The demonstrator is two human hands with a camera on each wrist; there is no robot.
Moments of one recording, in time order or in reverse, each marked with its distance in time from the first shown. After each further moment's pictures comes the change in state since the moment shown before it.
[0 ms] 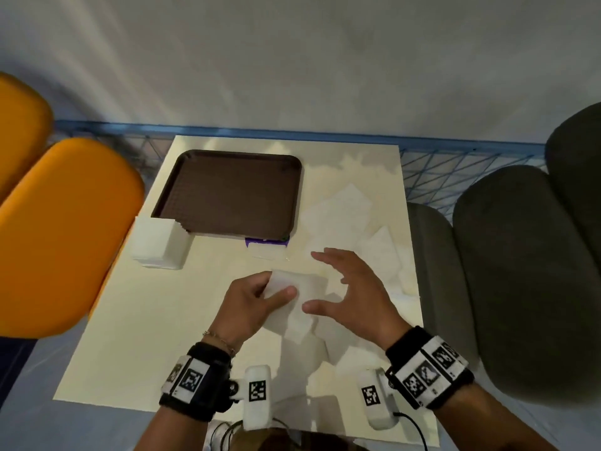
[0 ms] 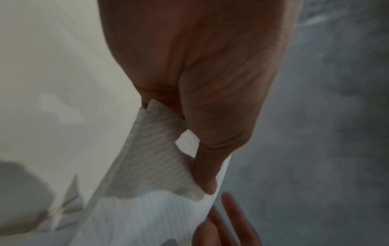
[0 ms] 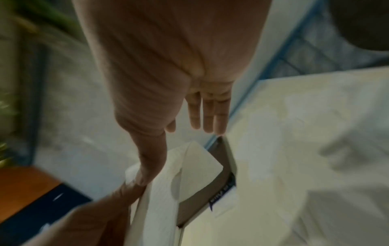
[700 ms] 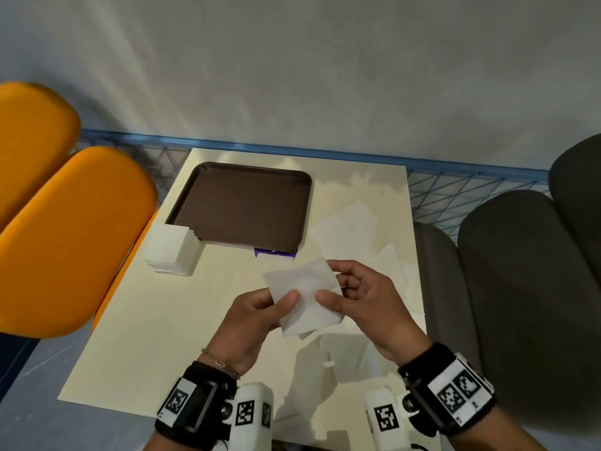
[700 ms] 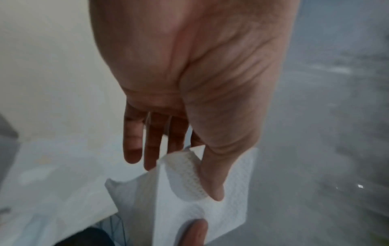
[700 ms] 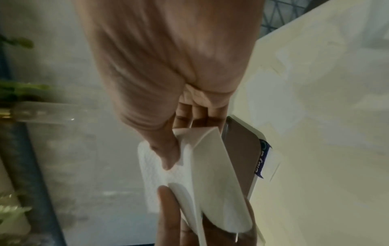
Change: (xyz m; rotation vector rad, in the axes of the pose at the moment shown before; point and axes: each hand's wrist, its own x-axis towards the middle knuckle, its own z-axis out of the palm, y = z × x) left_hand -0.031 0.023 0.000 -0.506 -0.002 -0.123; right_hand -0.013 -0.046 -0.016 0.721 -0.025 0.115
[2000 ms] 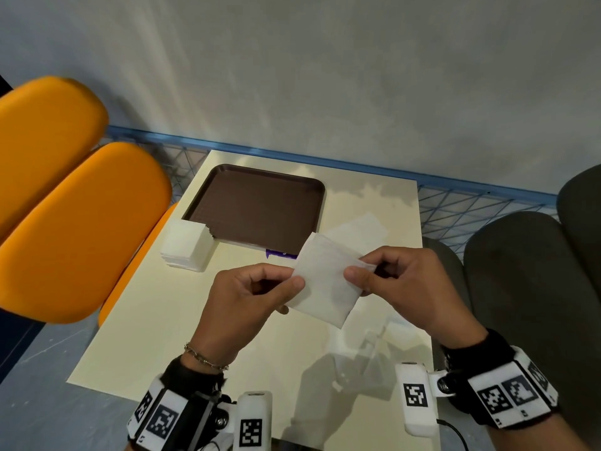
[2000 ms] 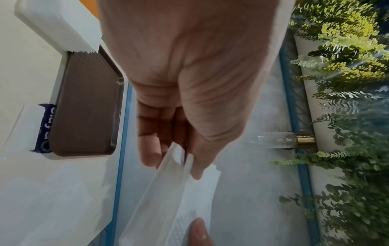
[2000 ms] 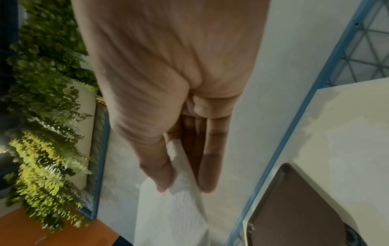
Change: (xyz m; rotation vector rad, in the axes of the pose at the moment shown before) left_hand -0.046 0.057 -0.006 0.341 0.135 0.389; right_hand -0.012 -0.069 -0.011 -0.425 0.031 -0.246
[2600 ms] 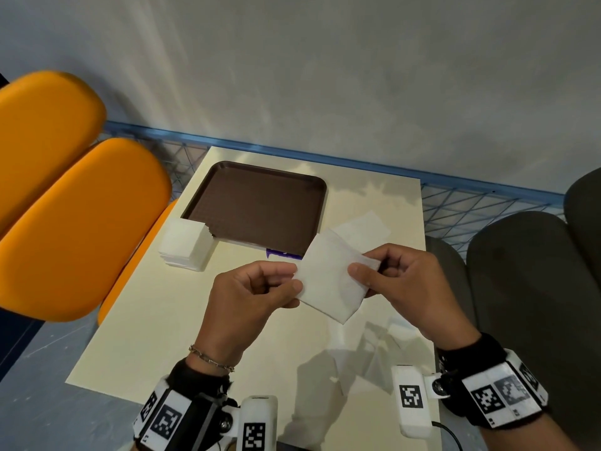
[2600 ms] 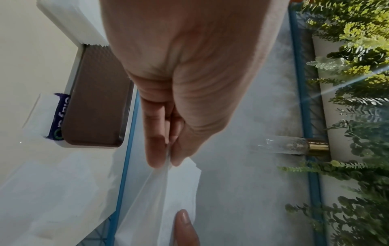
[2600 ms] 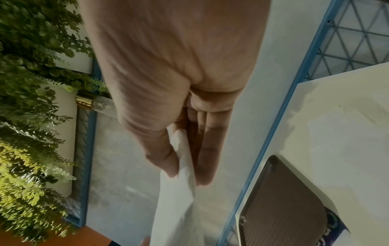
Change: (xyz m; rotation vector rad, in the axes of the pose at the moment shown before) left_hand 0.009 -0.004 0.009 -0.142 0.095 -0.100; right_hand 0.012 0.009 0.007 0.095 0.079 0.160
